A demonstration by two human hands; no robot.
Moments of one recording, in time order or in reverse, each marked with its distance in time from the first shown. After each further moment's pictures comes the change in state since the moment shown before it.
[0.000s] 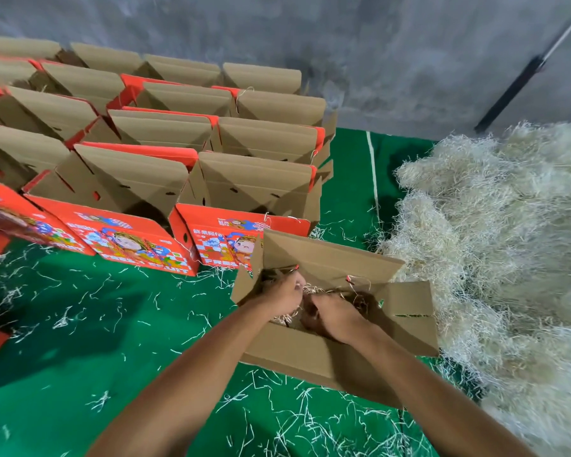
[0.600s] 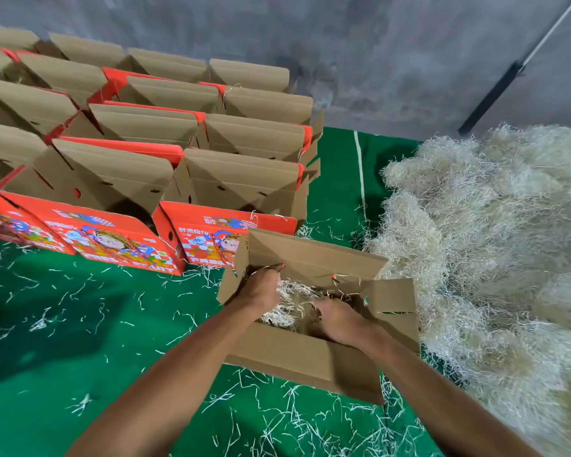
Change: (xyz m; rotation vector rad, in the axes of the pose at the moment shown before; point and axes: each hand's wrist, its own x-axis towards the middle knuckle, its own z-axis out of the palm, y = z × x) left_hand 0.006 -0.009 -0.002 0.200 0.209 0.014; right_hand -0.022 0.031 -0.001 0.153 -0.029 0.005
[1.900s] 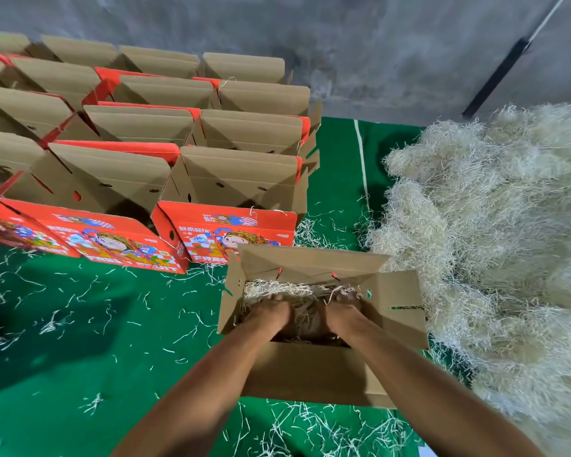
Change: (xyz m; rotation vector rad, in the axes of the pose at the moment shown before) left_hand -0.020 -0.001 0.049 0.457 -0.394 0.080; right_hand 0.038 0.009 0.031 -0.592 -0.296 0.241
